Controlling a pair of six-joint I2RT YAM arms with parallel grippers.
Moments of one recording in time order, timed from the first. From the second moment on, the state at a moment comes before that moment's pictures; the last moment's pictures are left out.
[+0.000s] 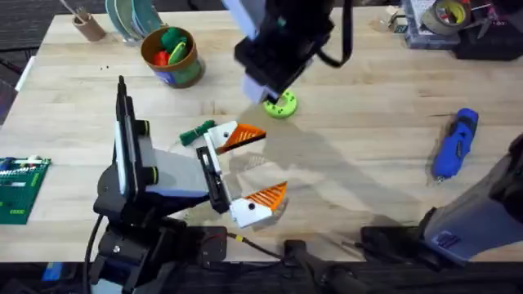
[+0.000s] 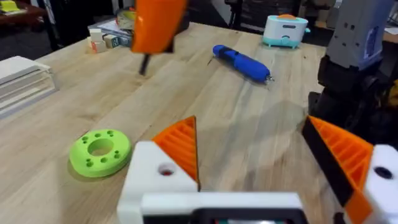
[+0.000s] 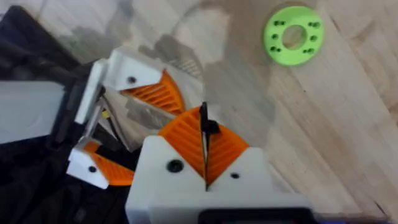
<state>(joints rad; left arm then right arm) -0.23 0.01 0.01 -0.09 0.98 -0.01 0.86 1.89 2.16 -1.62 -0.08 0.01</state>
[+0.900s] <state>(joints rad) -0.23 0.01 0.01 -0.09 0.98 -0.01 1.01 1.93 2.16 -1.57 -0.13 -0.01</state>
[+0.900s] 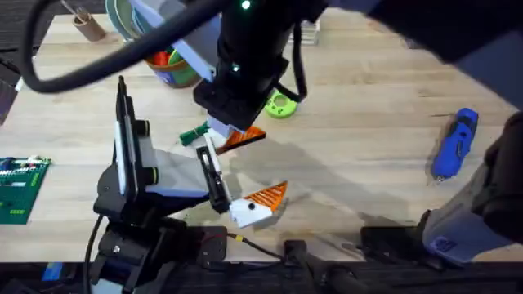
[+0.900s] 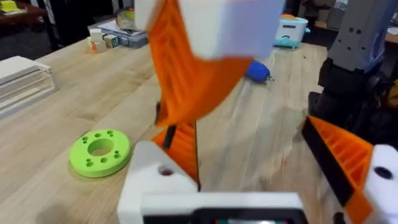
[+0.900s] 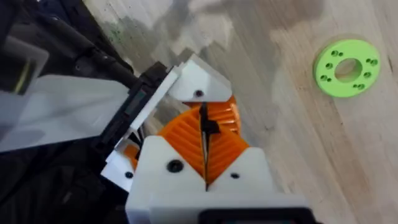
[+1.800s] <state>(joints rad) -0.23 0.01 0.01 -0.09 0.98 -0.01 1.01 1.97 2.16 -1.56 -0.17 -0.01</state>
